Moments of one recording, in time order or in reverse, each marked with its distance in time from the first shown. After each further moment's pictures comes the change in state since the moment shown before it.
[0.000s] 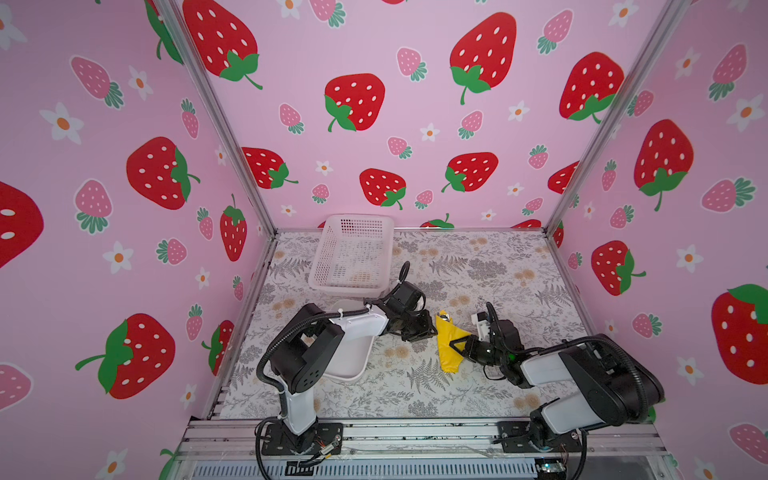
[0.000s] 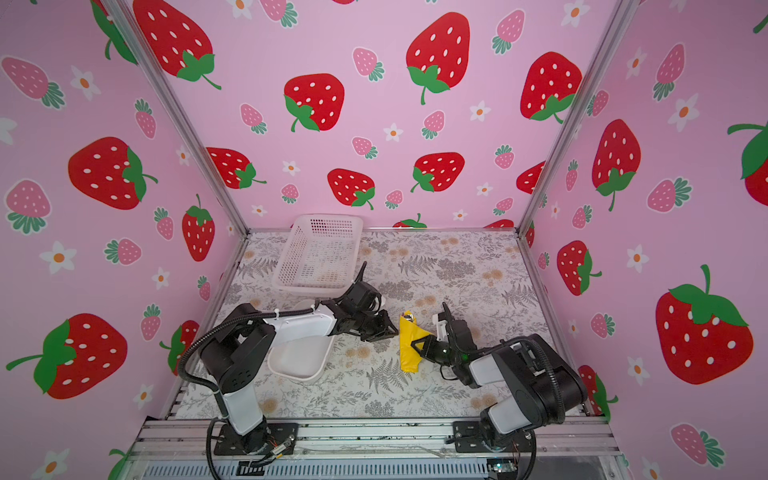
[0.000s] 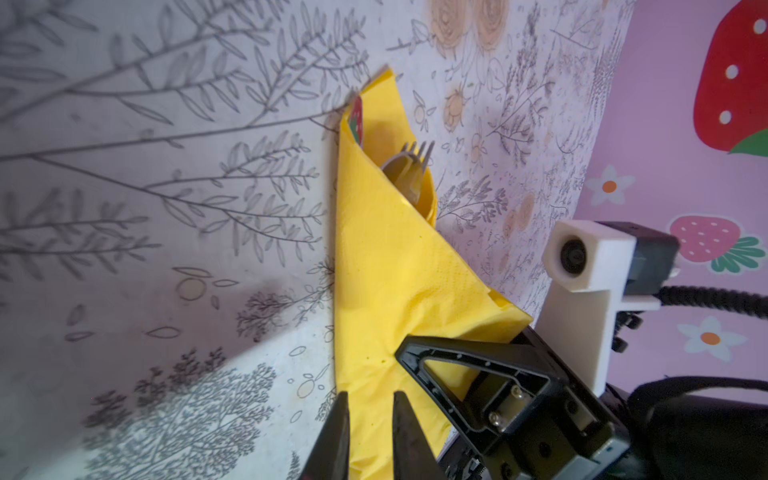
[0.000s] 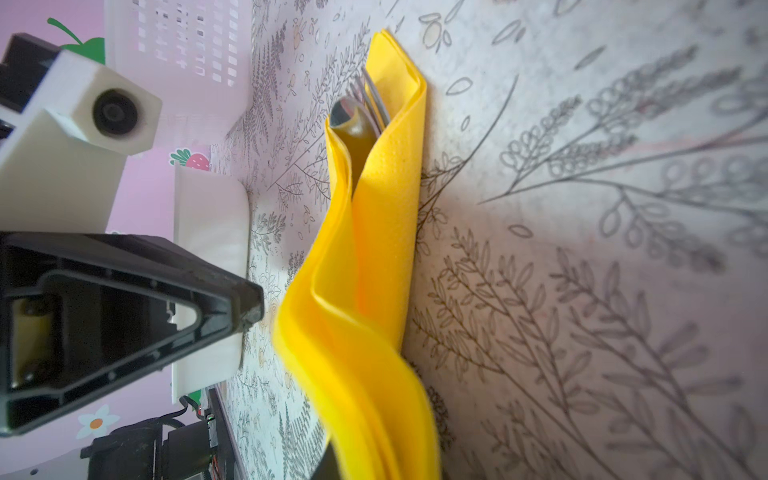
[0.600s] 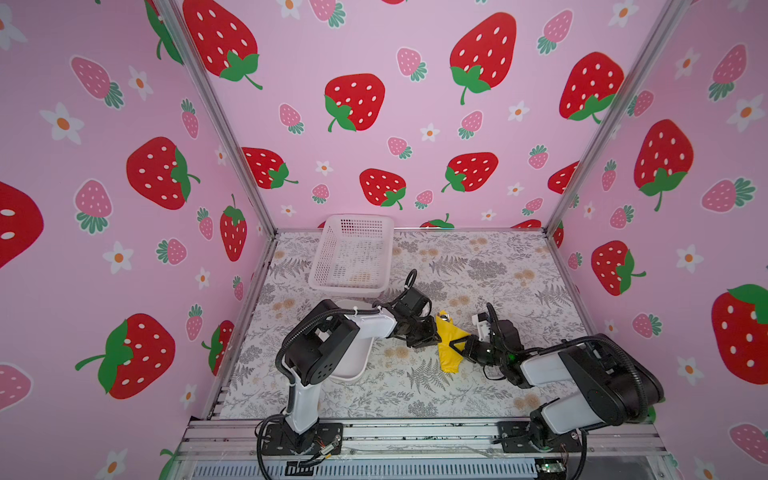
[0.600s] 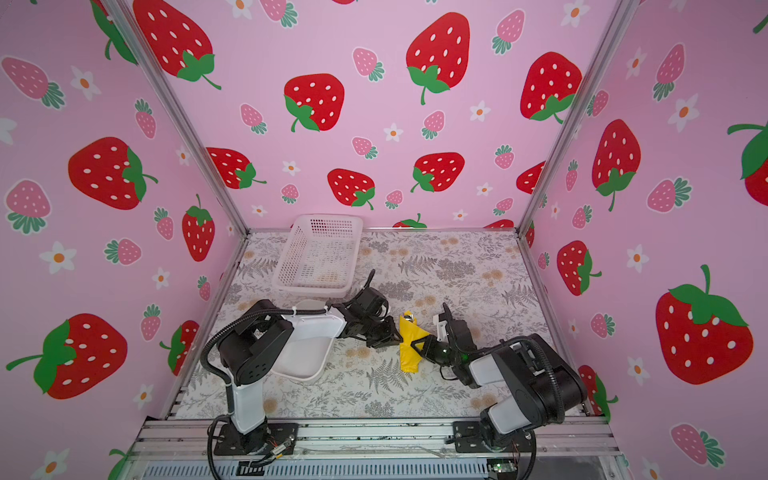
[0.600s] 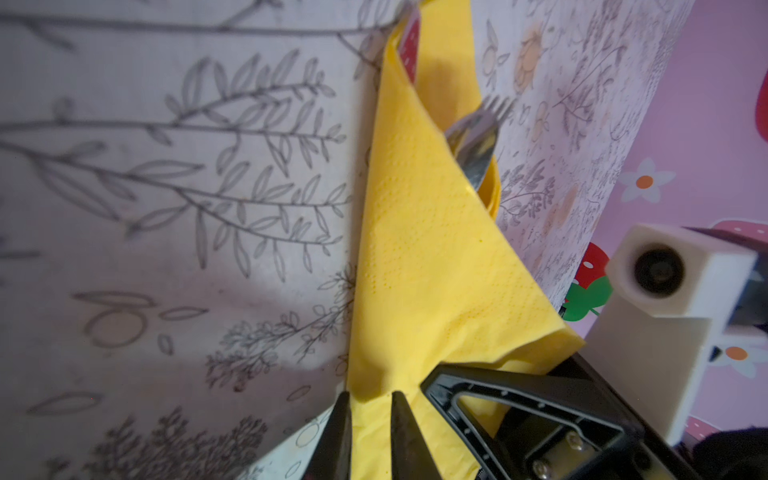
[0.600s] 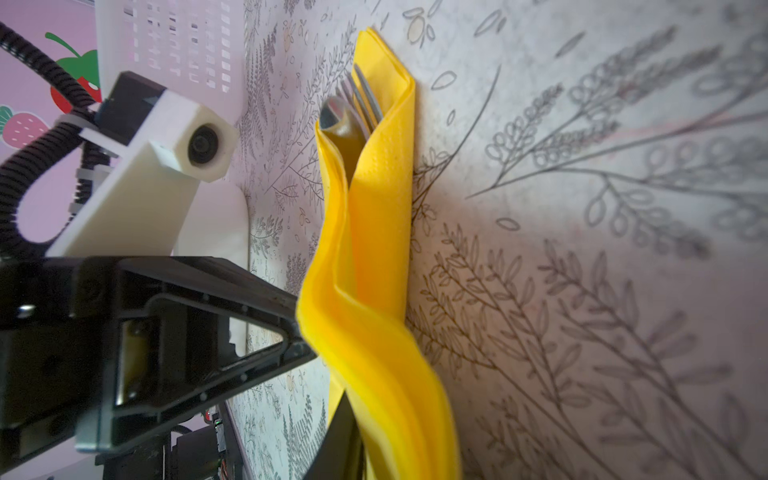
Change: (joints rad) left arm -0.022 0.101 0.022 0.020 0.018 -0.051; right arm 0.000 0.003 0.000 -0.003 0.003 0.038
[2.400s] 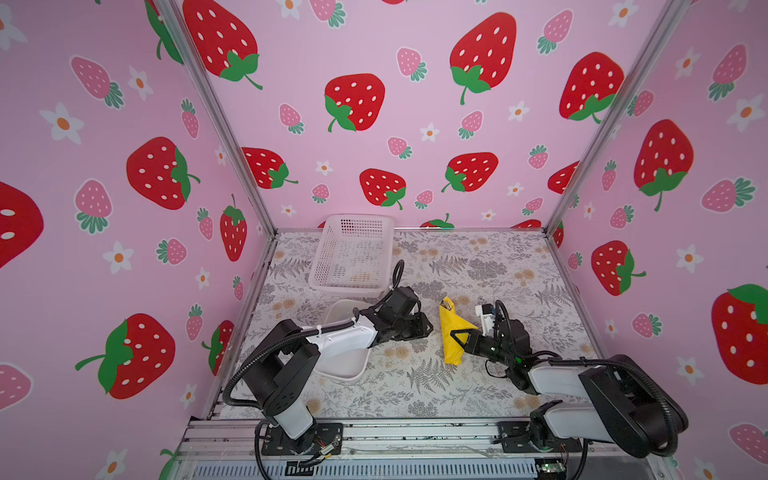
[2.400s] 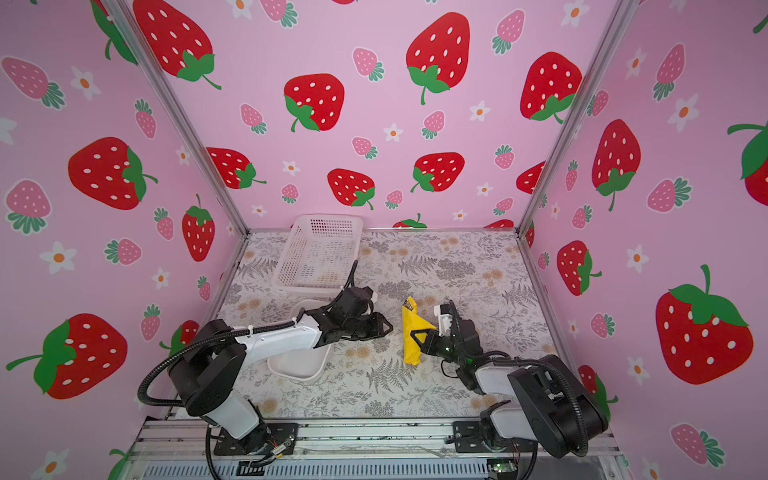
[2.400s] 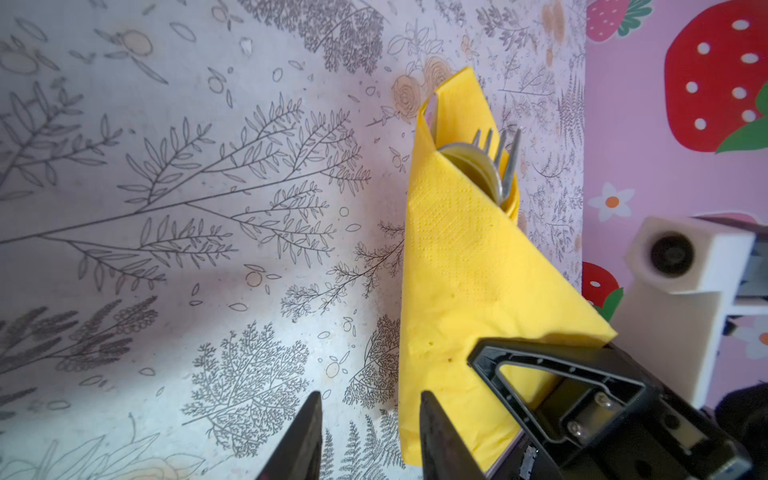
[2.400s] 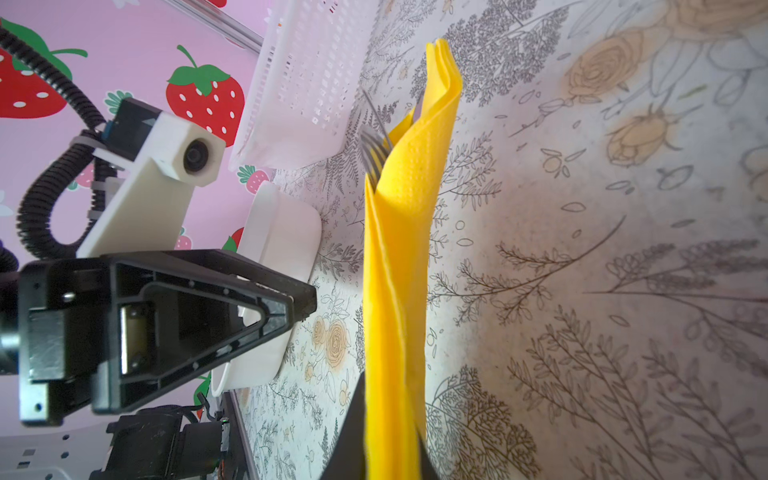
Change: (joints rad) left arm 0.007 -0.313 -0.163 0.035 -0.233 0.161; right arm 0.000 -0.180 -0.033 0.093 0.003 -0.100
